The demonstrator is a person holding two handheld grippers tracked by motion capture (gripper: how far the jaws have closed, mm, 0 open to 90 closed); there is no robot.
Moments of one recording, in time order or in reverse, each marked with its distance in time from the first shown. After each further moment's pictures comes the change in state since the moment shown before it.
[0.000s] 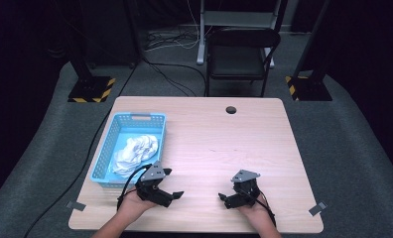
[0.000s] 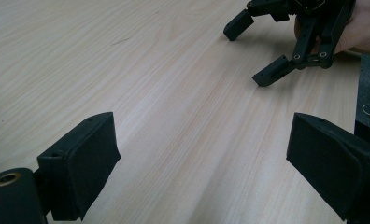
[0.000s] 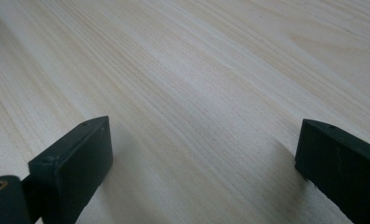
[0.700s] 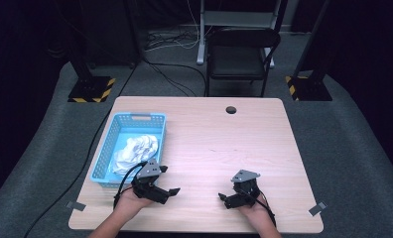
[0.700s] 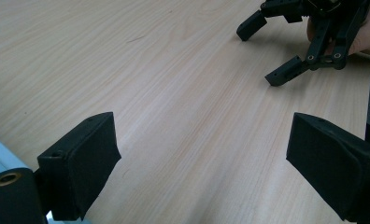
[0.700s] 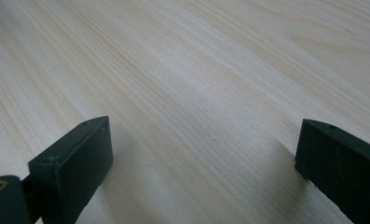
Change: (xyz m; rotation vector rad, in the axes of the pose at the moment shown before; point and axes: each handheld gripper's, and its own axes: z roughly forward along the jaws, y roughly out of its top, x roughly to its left) left arm 0.009 -0.001 -0.007 -0.002 0.026 -0.016; right arm 0.000 0.000 0.000 0.000 0.000 0.000
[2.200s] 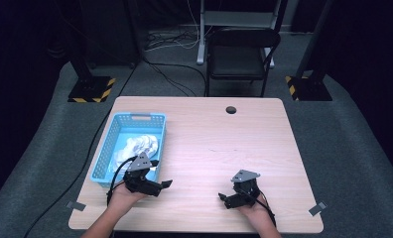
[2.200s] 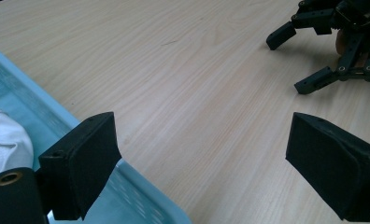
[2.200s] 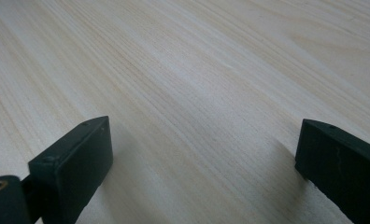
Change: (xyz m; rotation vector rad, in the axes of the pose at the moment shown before) left arm 0.023 -0.003 -0.016 -0.027 0.069 -0.053; right arm 0.000 0.000 0.000 0.000 0.000 0.000
